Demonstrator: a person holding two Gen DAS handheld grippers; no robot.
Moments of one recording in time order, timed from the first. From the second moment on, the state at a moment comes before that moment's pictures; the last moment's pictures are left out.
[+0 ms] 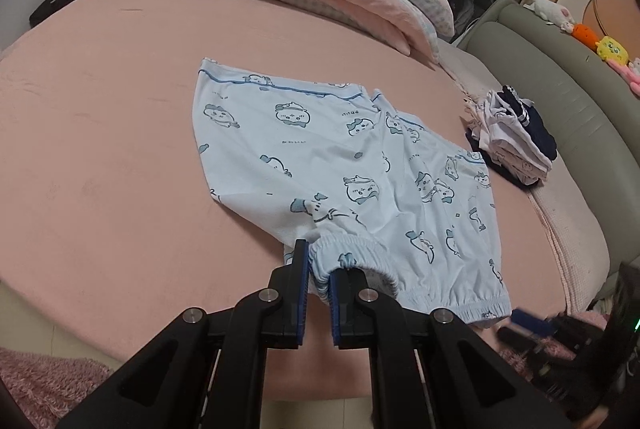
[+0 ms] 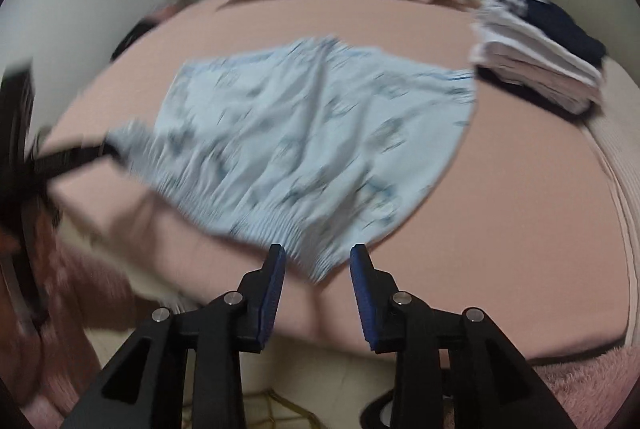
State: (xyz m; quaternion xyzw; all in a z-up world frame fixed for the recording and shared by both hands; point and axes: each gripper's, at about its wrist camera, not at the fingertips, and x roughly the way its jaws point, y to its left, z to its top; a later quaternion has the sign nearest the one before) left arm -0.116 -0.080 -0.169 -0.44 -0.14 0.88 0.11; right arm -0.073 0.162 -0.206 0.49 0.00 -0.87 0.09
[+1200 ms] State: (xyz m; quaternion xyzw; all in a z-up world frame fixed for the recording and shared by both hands) left arm -0.069 -0.072 -0.034 -0.35 -0.13 0.90 0.21; right arm -0.071 0.195 -0.067 0.30 0.06 -0.95 -0.08
